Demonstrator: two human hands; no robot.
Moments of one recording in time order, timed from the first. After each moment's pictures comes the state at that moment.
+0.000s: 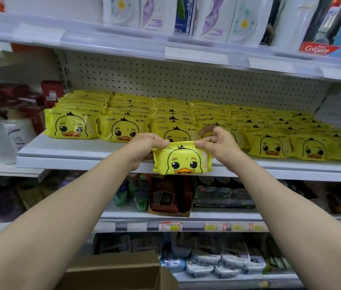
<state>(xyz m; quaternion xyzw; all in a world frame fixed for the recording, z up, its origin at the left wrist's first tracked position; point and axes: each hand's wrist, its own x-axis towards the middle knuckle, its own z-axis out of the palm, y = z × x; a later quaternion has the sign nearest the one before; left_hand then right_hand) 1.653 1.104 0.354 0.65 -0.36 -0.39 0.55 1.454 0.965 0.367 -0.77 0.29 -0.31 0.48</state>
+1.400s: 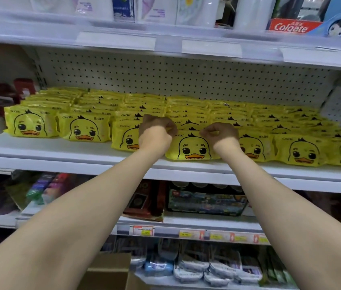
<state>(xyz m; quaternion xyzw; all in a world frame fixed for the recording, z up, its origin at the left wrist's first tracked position) 1.541 0.963 0.364 0.83 -0.38 0.03 0.41 1.399 0.825 0.355 -0.79 0.41 -0.33 0.31</state>
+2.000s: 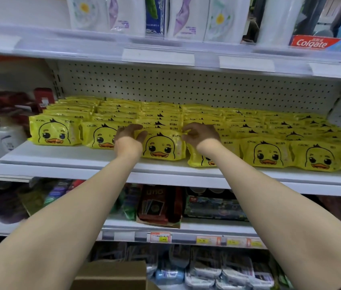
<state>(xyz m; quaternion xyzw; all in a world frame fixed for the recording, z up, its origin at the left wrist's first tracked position) 1.646 1.030 0.343 0.79 -0.24 -0.02 0.56 1.489 0.876 0.366 -0.87 0.35 -0.25 0.26</state>
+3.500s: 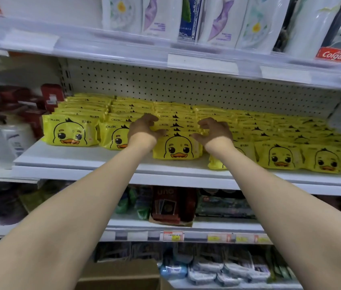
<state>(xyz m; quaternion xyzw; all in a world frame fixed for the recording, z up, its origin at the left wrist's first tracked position) 1.694 1.043 0.370 0.79 -0.35 -0.08 0.49 1.515 0.914 0.382 -0.85 0.42 -0.26 0.17</state>
